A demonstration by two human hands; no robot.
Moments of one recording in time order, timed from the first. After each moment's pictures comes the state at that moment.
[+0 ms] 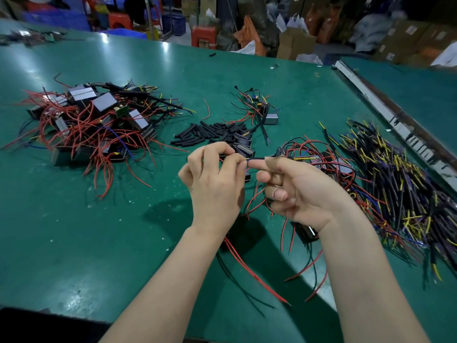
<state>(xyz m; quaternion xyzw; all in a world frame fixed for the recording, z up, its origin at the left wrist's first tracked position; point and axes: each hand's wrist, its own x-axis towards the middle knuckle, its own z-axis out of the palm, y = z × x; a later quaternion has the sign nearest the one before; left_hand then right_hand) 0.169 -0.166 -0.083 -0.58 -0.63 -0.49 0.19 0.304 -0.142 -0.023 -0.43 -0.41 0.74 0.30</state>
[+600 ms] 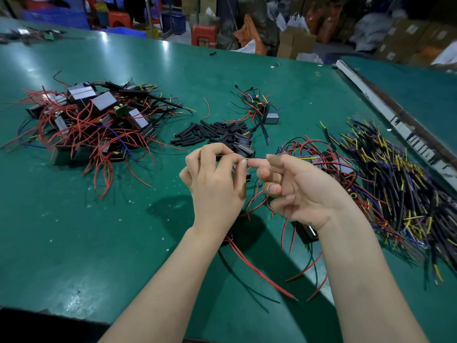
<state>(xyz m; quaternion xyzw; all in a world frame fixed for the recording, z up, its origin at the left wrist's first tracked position) 0.170 -0.164 -0.083 -0.55 -0.64 -0.52 0.12 0.302 -0.140 -0.024 -0.42 -0.37 0.77 0.30</state>
